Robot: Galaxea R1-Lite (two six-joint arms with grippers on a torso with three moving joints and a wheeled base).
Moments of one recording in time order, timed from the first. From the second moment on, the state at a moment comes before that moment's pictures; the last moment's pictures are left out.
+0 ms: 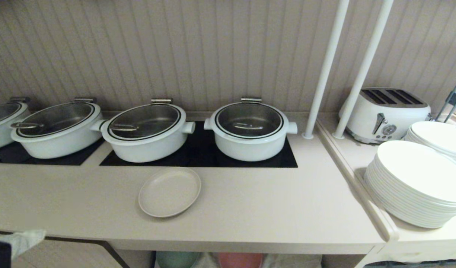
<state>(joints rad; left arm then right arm) 0.00 0.90 -0.67 0.44 -0.07 0.02 0.00 0.00 0.00 0.00 -0.03 0.04</state>
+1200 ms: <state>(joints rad) -0.02 1.65 -1.12 0.51 -0.03 -0.05 0.00 0.00 0.00 0.00 -0.03 0.04</state>
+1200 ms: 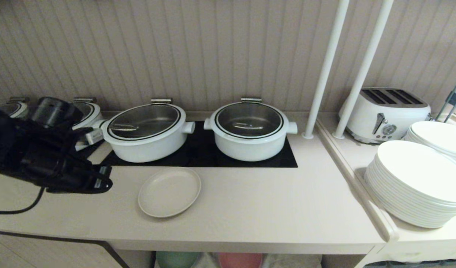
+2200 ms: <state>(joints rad) -0.05 2.03 -1.33 0.48 -0.03 -0.04 0.00 0.00 0.00 0.00 -0.03 0.04</state>
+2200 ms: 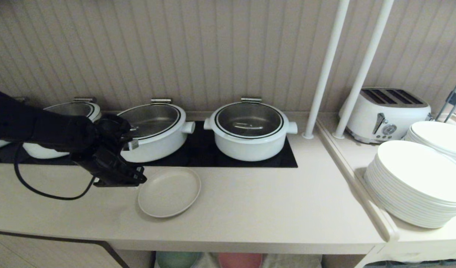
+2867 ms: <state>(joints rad) -0.05 2.14 -1.40 0.48 -0.03 -0.04 0.00 0.00 0.00 0.00 -0.03 0.04</state>
